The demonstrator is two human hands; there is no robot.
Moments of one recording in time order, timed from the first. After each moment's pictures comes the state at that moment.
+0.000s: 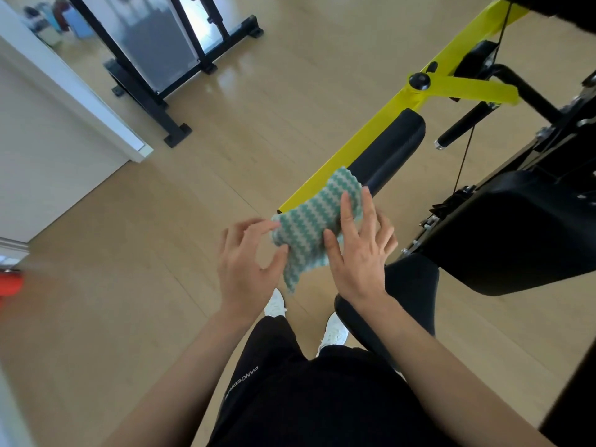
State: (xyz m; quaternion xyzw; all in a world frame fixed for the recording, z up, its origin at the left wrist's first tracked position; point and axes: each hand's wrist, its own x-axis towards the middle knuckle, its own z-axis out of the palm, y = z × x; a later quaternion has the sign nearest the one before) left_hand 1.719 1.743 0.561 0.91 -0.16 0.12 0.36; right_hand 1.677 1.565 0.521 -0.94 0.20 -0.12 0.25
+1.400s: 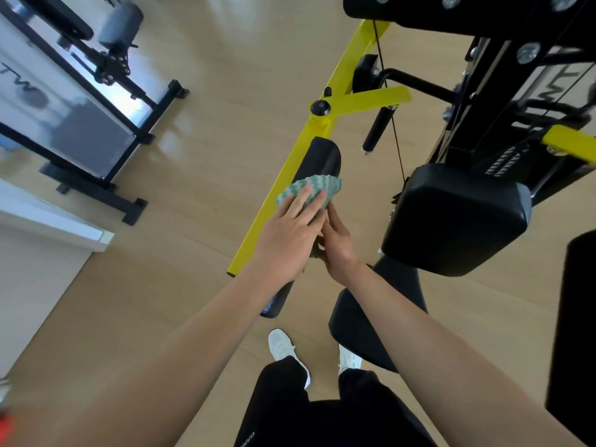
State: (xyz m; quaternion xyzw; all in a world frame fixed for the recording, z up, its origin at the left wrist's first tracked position) left_hand 1.806 1.581 0.566 0.81 -0.58 0.04 -0.10; right_hand 1.736 1.488 0.492 -0.48 0.33 -0.10 0.81
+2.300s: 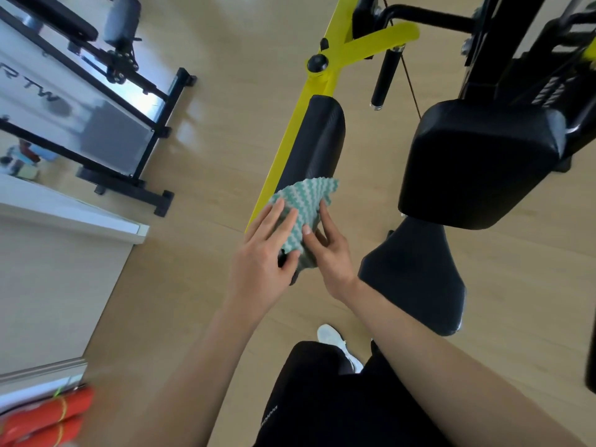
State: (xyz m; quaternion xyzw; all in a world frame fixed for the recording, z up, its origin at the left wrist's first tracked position) left_hand 1.764 1.680 0.570 0.87 -0.47 0.01 0.14; right_hand 1.689 1.567 0.488 -0.42 0.29 -0.14 0.85
